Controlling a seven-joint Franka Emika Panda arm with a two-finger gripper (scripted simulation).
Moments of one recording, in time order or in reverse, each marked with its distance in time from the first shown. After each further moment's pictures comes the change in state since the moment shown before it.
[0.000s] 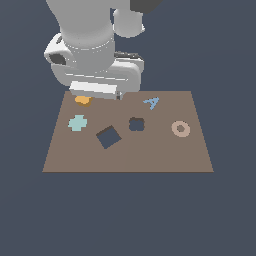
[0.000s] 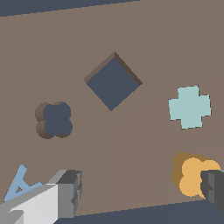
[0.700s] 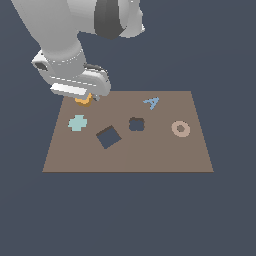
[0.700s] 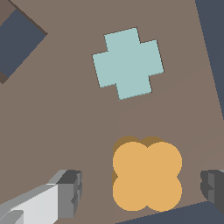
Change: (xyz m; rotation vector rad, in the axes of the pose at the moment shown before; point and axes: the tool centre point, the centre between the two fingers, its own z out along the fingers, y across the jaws) arm -0.038 0.089 0.064 0.007 0.020 0.116
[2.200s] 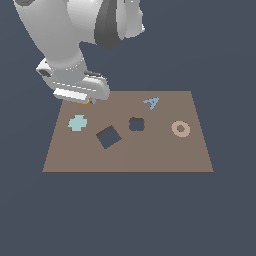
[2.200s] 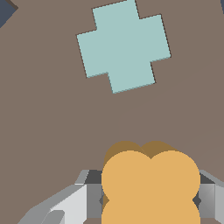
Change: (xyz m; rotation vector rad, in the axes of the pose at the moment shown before) arm -0.002 0.006 0.025 0.003 0.003 0.006
